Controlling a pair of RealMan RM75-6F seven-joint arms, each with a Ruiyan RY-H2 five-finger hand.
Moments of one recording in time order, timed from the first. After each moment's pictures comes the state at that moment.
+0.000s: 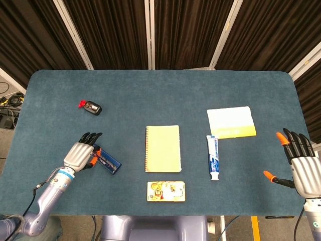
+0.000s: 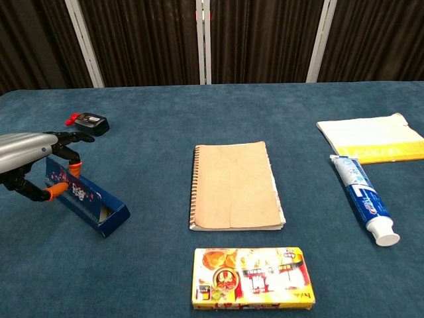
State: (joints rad) left arm -0.52 -1.46 -0.05 -1.44 1.32 1.00 0.21; right arm 0.11 -0.99 0.10 -1.73 -1.58 1.54 0.00
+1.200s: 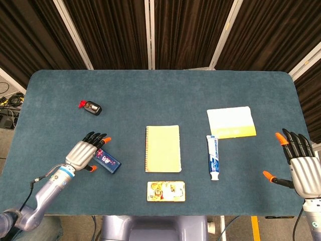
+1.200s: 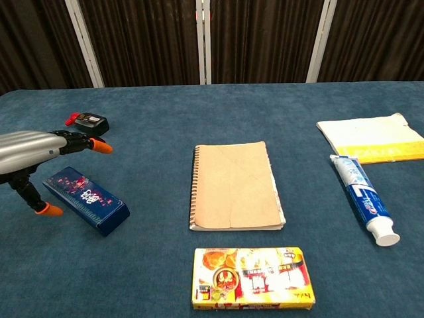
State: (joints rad) left arm -0.58 -1.45 -0.01 -1.36 1.44 0.95 0.13; right arm 0.11 -0.99 0.10 -1.73 -1.57 1.53 -0.02
